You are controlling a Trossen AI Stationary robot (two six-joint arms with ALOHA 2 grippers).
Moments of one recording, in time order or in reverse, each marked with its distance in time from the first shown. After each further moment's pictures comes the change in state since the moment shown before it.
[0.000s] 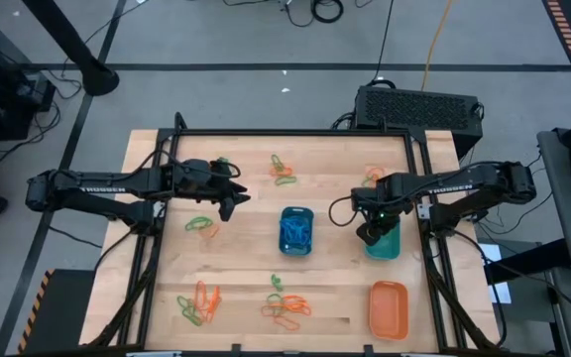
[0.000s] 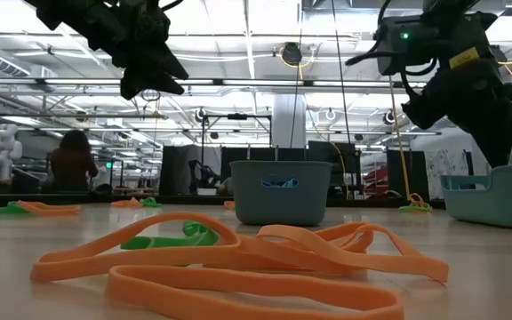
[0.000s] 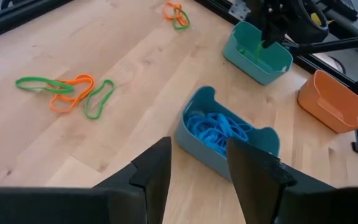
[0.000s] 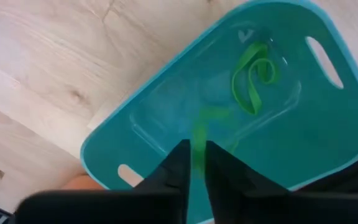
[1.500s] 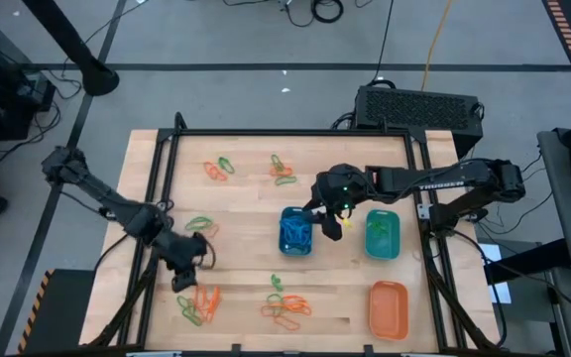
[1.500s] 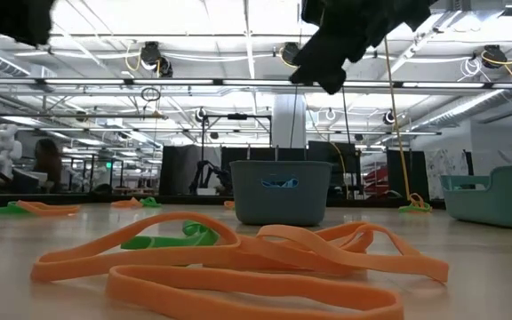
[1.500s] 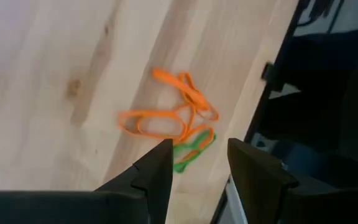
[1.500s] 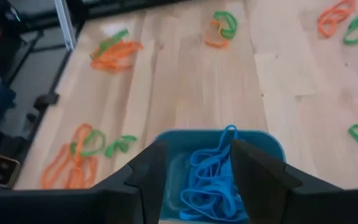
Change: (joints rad) left arm -0.713 0.020 -0.001 -0.442 0.247 -0.660; right arm 0.001 0.099 0.192 0.886 0.000 -0.681
